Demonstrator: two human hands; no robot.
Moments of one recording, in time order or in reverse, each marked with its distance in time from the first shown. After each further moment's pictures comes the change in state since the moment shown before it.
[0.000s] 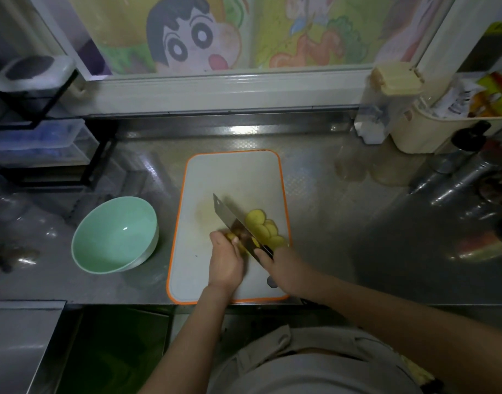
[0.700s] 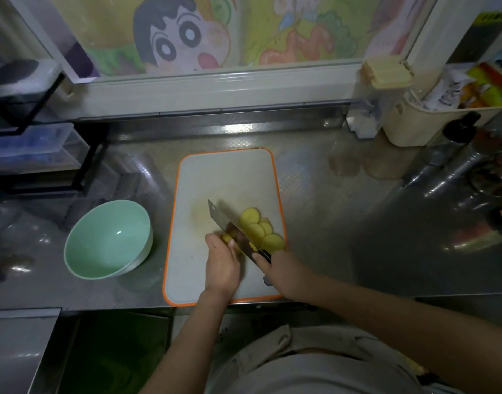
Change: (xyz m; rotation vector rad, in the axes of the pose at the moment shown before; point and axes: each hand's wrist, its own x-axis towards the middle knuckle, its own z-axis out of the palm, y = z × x) left_hand -0.008 0.001 0.002 0.045 0.015 -0.001; right_hand -0.005 0.008 0.003 0.052 0.021 0.006
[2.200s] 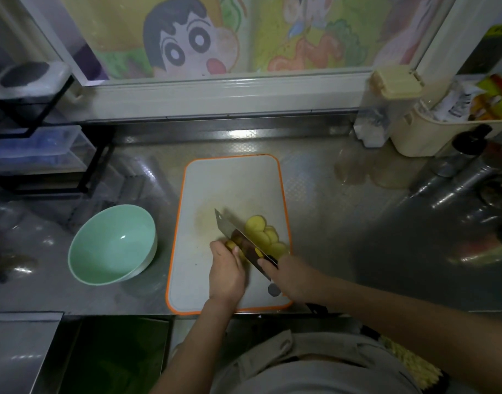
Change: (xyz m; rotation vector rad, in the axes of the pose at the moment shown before) left_hand 0.003 0.000 0.001 -0.004 0.009 -0.036; right_hand 0.008 -0.002 -0.016 -0.106 -0.060 0.003
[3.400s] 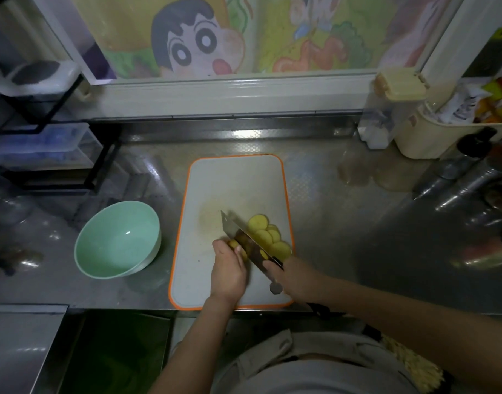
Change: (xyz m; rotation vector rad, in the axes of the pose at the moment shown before) left_hand -0.003 0.000 -0.004 -0.009 -0.024 0.022; right_hand 0.005 0.010 0.009 0.076 -0.060 0.030
